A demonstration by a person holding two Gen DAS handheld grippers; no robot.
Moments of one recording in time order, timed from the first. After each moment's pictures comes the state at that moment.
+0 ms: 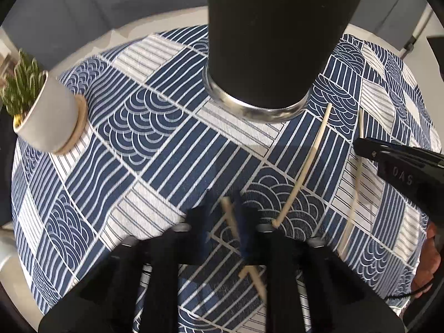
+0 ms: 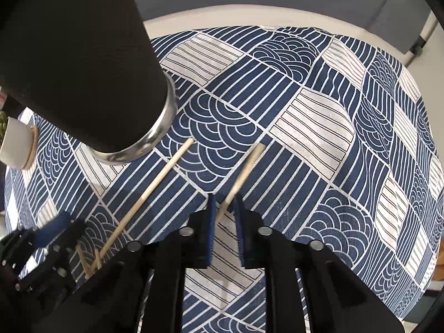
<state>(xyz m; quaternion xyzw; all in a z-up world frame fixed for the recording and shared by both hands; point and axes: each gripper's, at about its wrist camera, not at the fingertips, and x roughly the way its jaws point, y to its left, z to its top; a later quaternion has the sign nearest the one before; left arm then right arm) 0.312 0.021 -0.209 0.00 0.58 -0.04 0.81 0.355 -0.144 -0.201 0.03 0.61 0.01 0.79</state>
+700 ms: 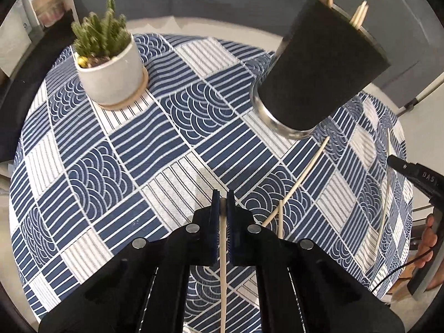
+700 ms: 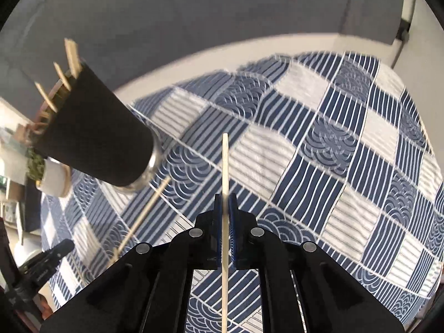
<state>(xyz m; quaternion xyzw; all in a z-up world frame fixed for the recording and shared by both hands) 0.263 0.090 -0.158 -0.13 0.56 -0.01 0.82 0.342 -0.229 -0.116 0.10 0.54 0.05 0.84</state>
